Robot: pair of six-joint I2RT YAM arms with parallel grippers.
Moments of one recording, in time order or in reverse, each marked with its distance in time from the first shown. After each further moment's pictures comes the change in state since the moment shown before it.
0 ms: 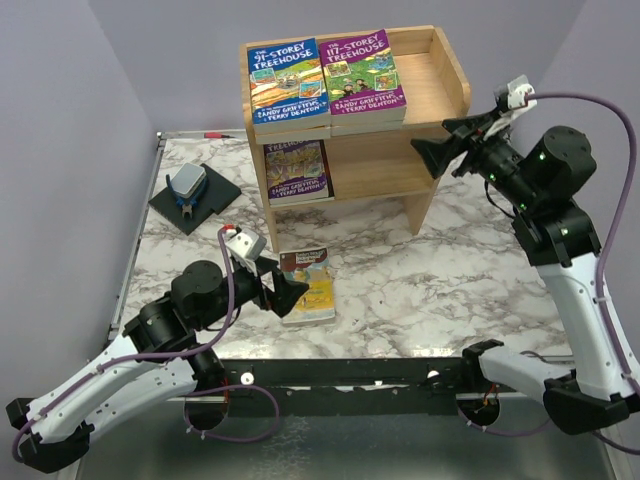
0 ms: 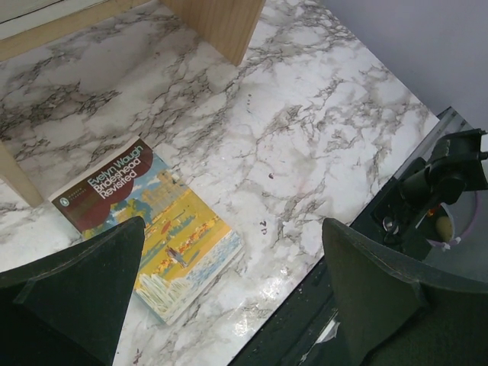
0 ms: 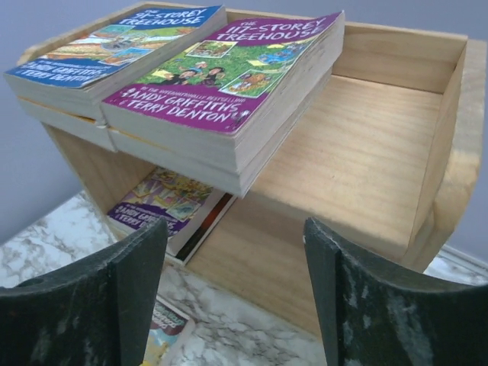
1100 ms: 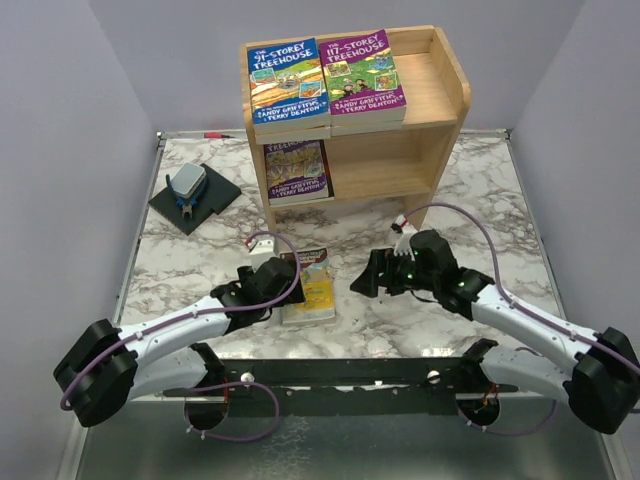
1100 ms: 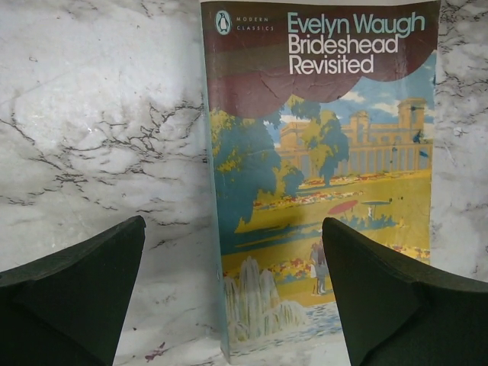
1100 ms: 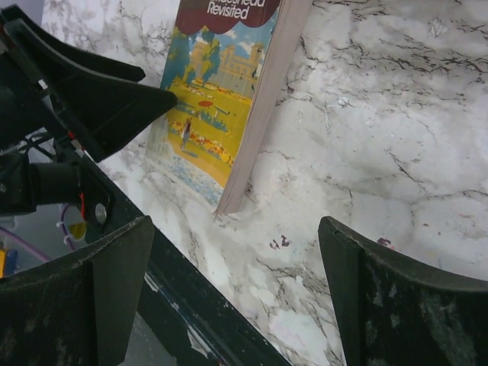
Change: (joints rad) left arm 0.080 0.547 -0.256 0.176 -0.349 -0.470; right arm 0.338 -0.117 -0.958 0.151 0.038 0.519
